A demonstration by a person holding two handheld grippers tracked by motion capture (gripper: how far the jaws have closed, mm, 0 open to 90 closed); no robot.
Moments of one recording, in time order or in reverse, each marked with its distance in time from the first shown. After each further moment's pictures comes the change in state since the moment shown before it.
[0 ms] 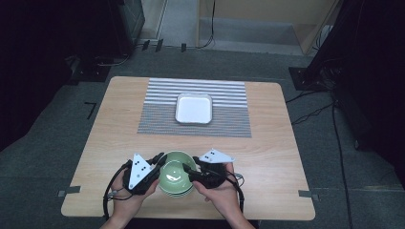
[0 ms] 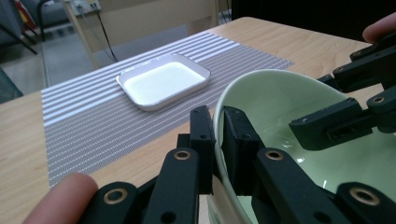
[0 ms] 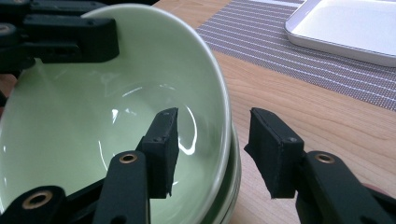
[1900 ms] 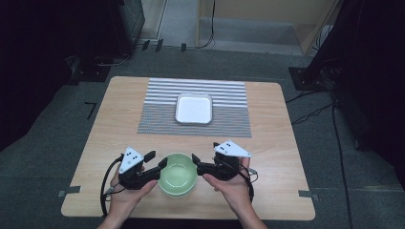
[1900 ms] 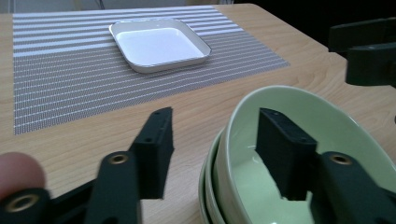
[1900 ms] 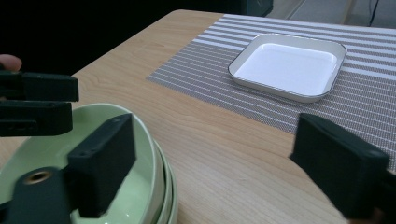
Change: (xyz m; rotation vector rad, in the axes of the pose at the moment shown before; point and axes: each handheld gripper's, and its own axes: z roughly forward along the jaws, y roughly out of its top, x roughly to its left) left arm 0.018 0.000 0.002 0.119 -0.058 -0.280; right arm -0.020 0.022 -0.029 -0.113 -0.123 0.020
